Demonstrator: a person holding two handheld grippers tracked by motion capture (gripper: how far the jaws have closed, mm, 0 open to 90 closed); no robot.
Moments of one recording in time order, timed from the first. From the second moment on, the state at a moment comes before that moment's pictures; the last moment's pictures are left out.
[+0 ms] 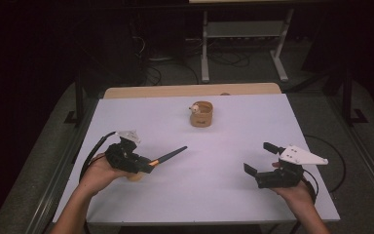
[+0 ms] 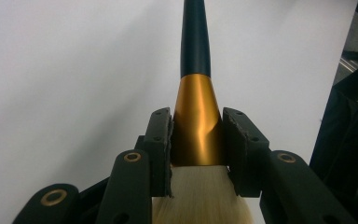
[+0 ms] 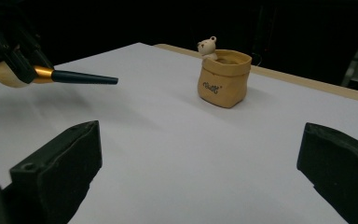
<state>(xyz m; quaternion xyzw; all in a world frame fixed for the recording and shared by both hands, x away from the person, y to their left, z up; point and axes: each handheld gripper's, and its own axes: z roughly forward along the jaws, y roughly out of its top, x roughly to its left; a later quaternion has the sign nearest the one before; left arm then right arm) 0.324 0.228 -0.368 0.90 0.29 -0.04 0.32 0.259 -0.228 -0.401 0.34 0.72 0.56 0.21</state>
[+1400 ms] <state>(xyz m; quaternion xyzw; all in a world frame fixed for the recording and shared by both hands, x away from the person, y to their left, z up) 0.334 0.184 -0.365 0.92 0.21 -0.08 0.32 0.292 -0.178 -0.384 0.20 0.78 0.58 0.12</state>
